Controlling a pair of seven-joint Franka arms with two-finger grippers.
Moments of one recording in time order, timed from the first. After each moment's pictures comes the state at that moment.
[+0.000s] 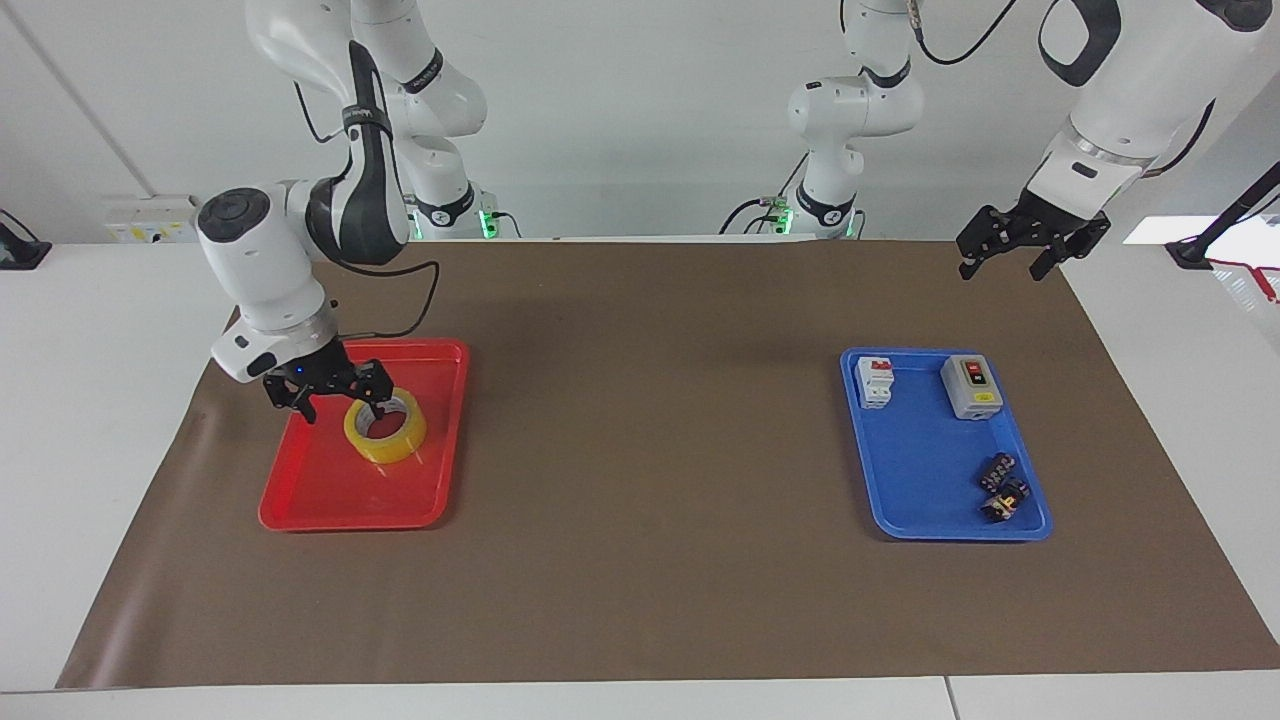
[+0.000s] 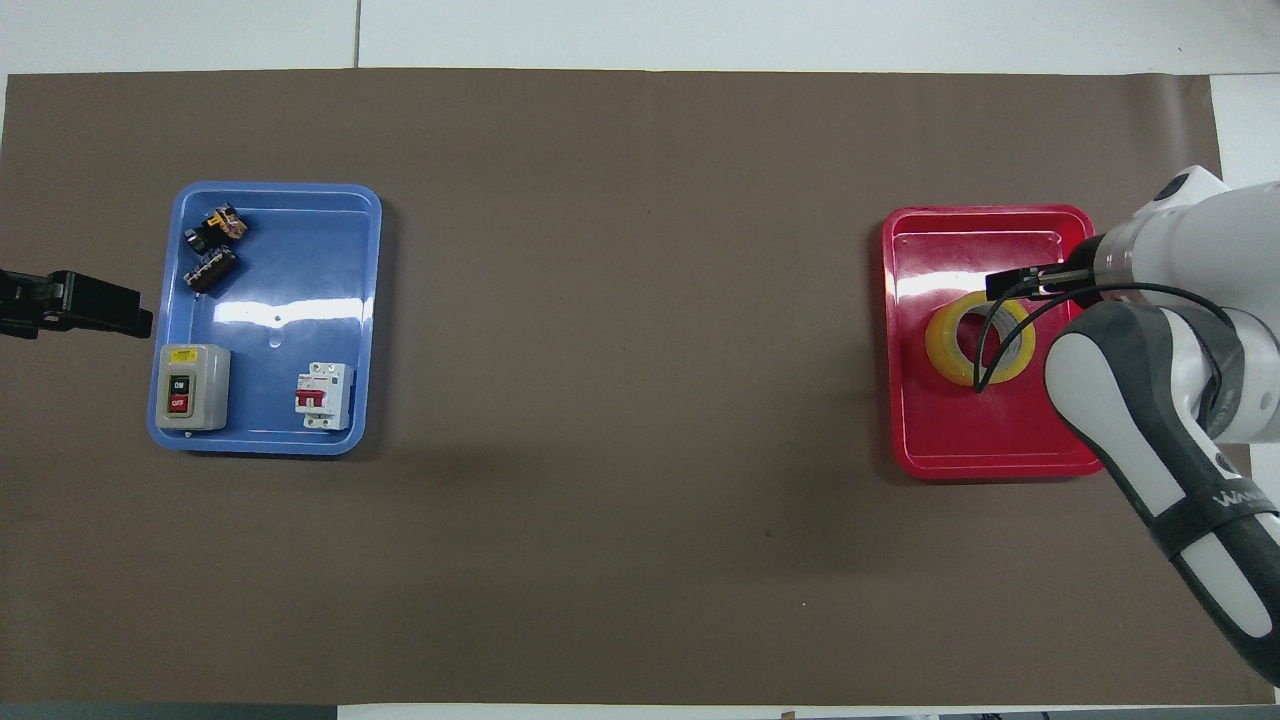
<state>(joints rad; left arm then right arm) -0.01 -0.05 -0.03 -1.66 -0.03 1.58 0.05 -0.08 0.08 0.05 -2.00 -0.01 2.20 -0.04</state>
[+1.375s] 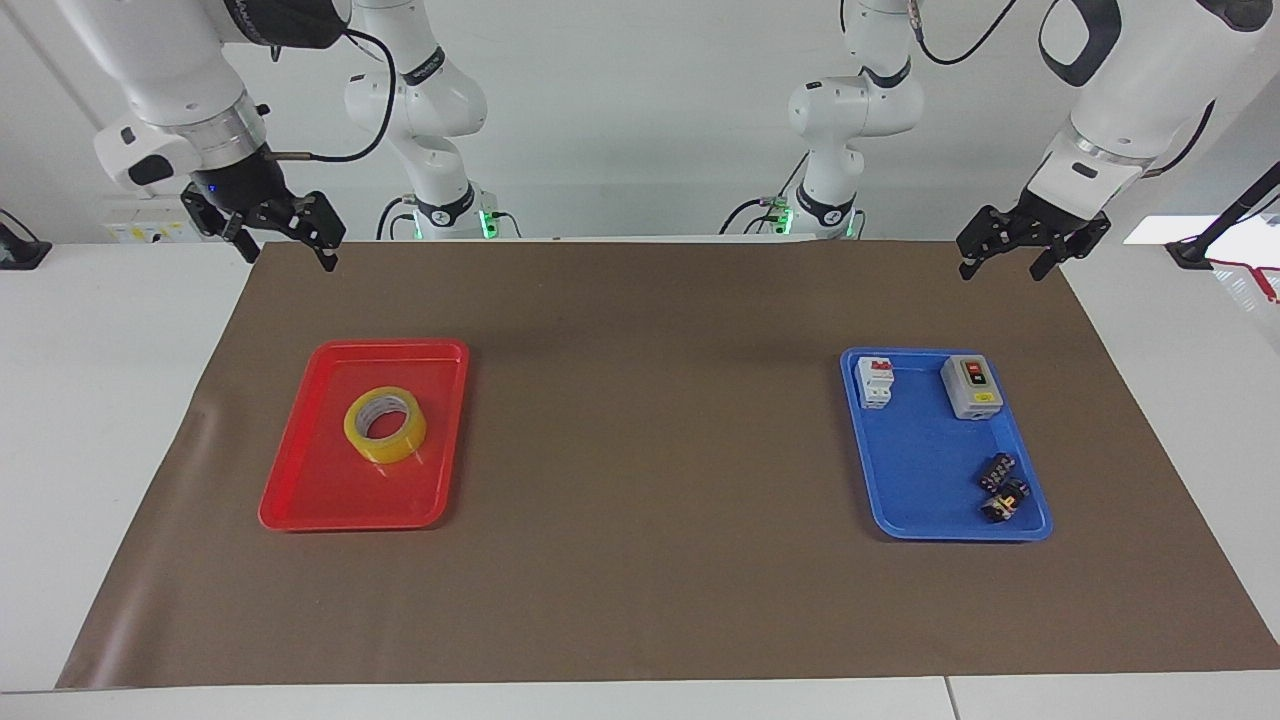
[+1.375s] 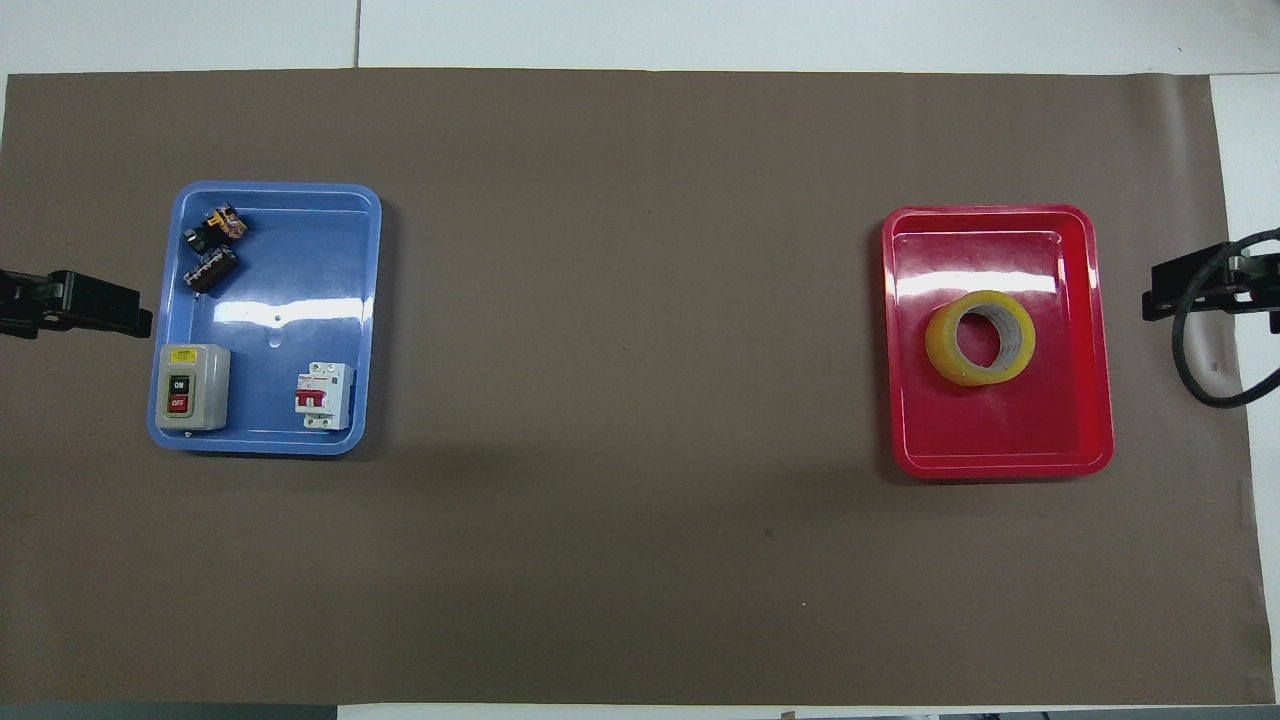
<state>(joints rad) -0.01 -0.05 -0.03 -1.66 -0.03 1.58 0.05 -0.07 -0.03 0.06 -1.55 -0.03 1.47 0.12</state>
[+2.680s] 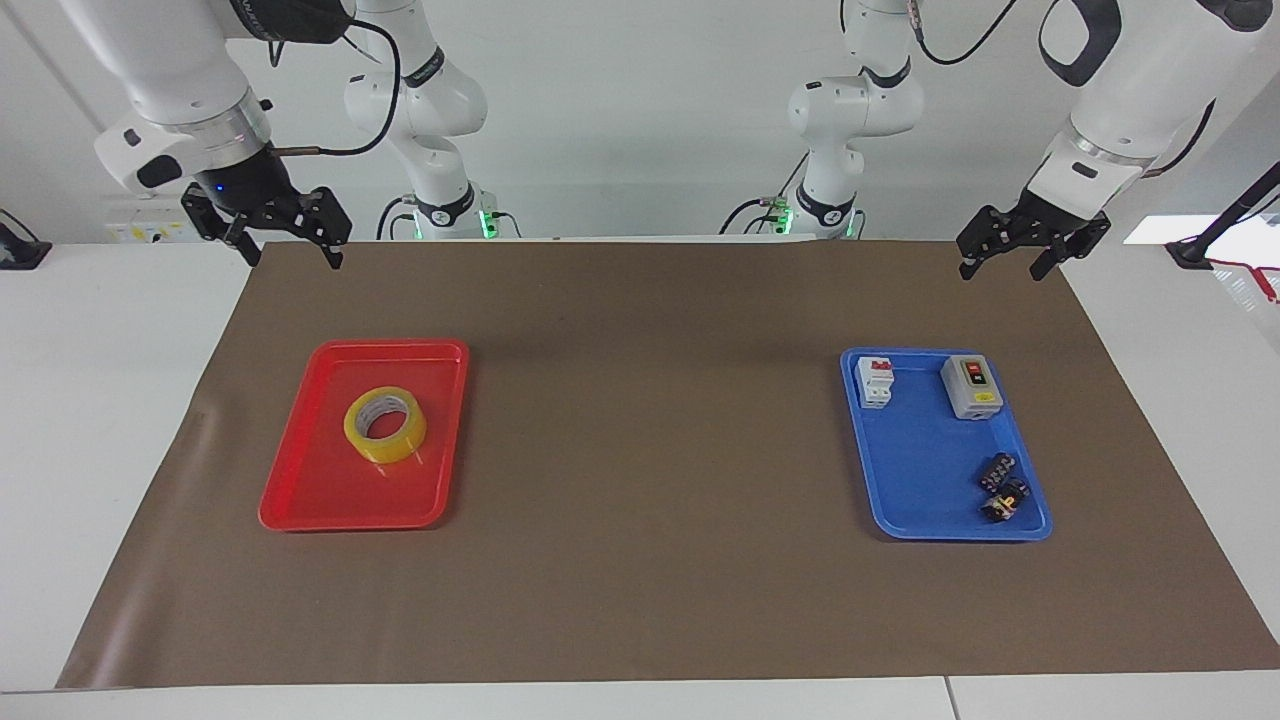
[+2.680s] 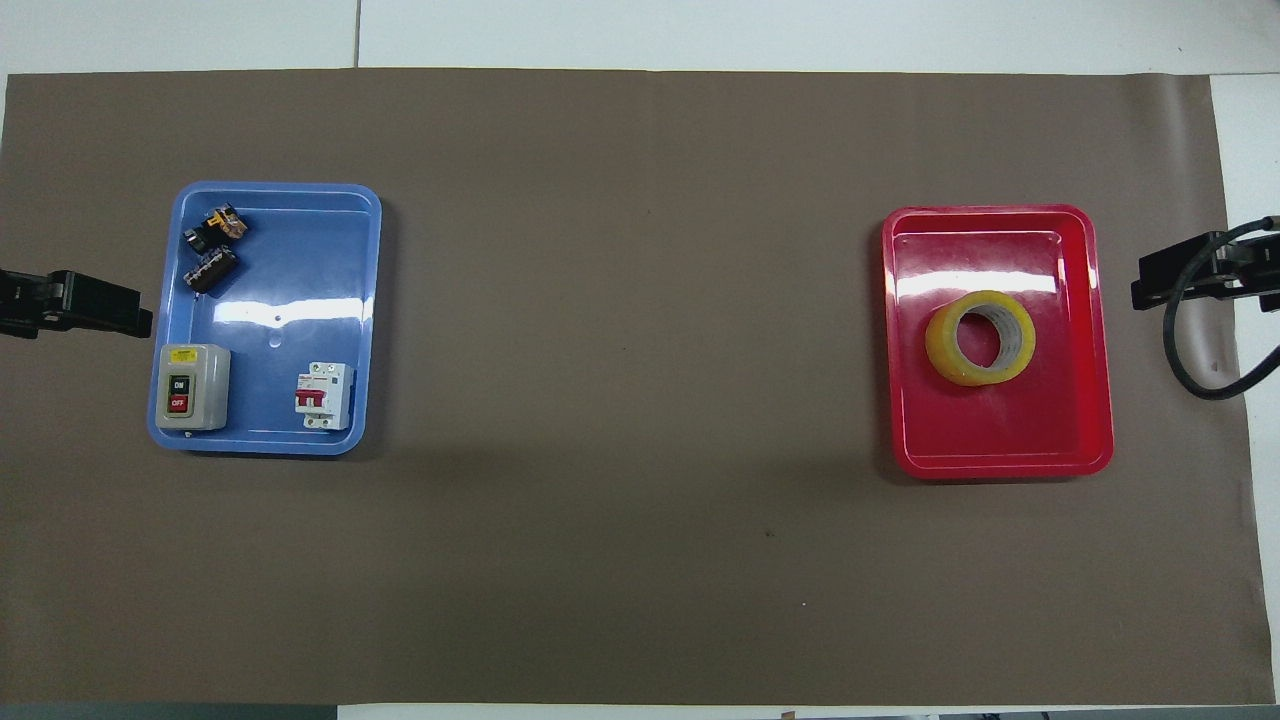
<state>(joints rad) -0.01 -0.05 -0.03 -1.66 -0.03 1.58 0.05 -0.05 0.00 0.05 -1.51 -0.03 1.47 0.05</state>
